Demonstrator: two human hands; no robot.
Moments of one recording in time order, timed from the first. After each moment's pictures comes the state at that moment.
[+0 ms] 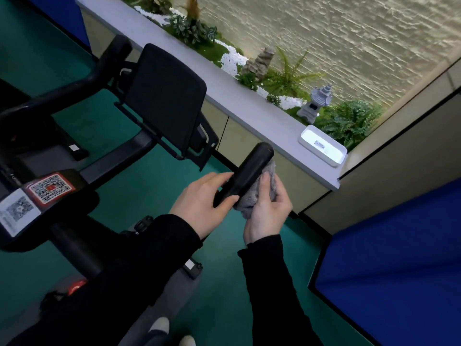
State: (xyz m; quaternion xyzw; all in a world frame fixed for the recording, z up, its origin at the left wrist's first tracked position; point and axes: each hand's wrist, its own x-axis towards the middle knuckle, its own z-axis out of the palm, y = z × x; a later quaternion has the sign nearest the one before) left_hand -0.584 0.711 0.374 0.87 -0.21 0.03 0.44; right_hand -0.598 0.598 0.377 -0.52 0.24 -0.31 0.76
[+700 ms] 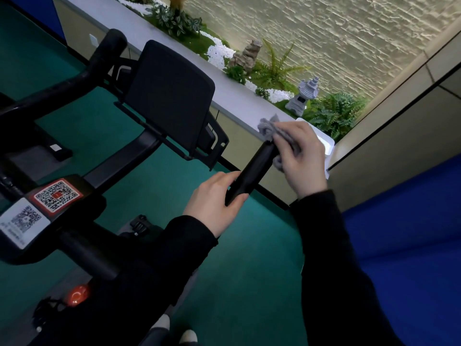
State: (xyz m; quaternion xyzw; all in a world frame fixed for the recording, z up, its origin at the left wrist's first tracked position) left_hand -0.584 0.710 0.374 0.85 -0.21 0.02 0.48; right_hand -0.569 0.545 0.447 -0.90 -0.02 -0.28 0.33
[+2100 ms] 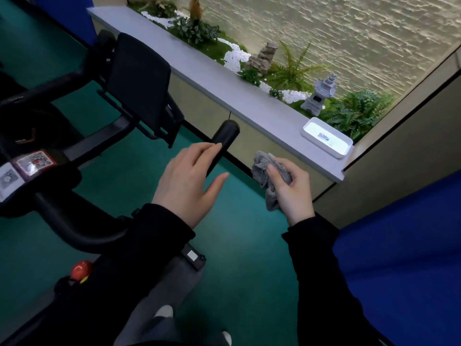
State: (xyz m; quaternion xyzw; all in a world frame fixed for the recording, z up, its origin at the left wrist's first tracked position) left_hand -0.632 0.677 0.413 0.90 -0.22 0.19 0.32; right_hand -0.634 0.474 0.396 -0.82 0.06 -0.17 0.55
